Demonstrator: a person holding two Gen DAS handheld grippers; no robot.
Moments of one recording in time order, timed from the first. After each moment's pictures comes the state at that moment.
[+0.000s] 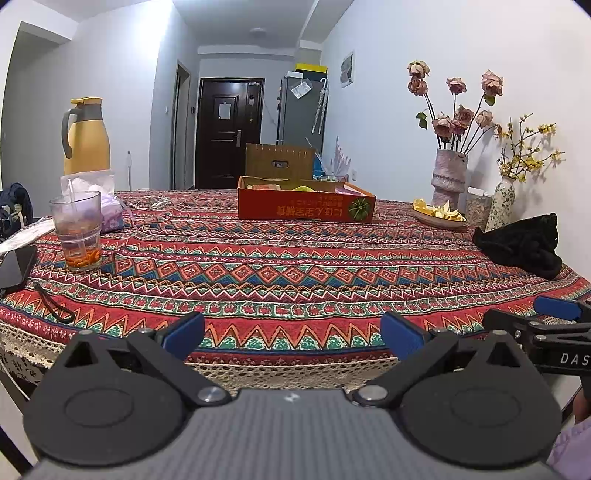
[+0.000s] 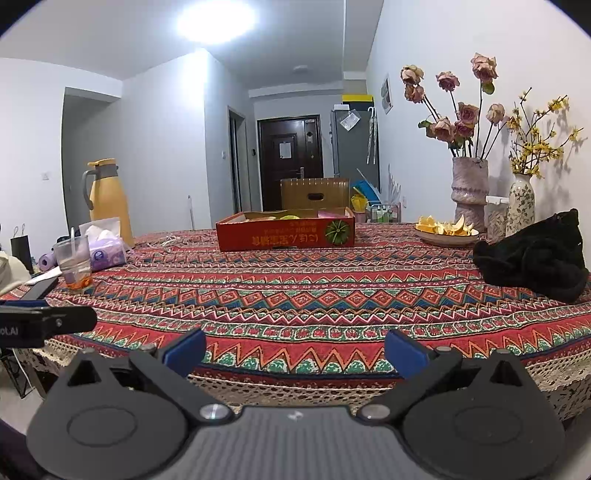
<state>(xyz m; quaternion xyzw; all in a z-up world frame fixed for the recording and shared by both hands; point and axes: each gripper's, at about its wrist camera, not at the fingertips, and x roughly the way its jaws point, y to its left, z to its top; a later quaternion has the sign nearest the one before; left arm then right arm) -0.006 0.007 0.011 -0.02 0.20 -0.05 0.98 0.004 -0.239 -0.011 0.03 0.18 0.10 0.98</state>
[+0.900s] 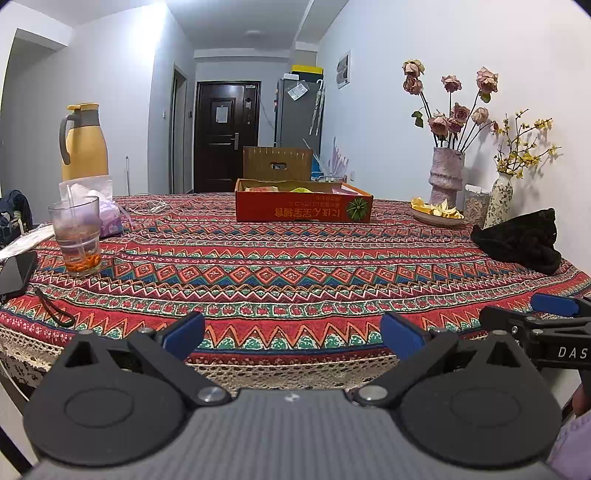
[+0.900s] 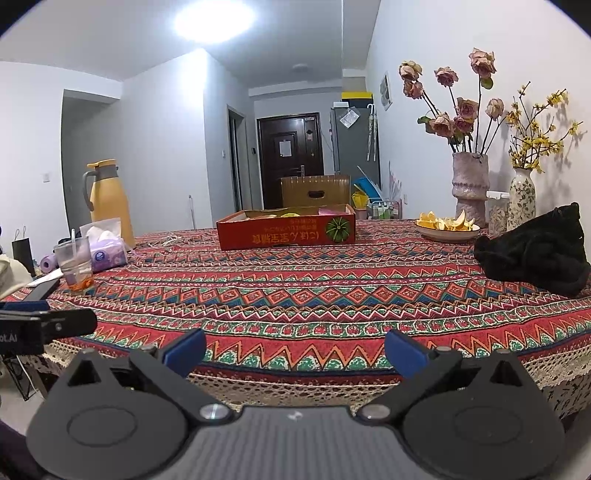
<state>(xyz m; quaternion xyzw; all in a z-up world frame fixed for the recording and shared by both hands) -0.008 0.005 0.010 -0.01 0.19 -0.05 0.98 0.005 -0.239 -0.014 0.03 0.18 0.10 0.98</state>
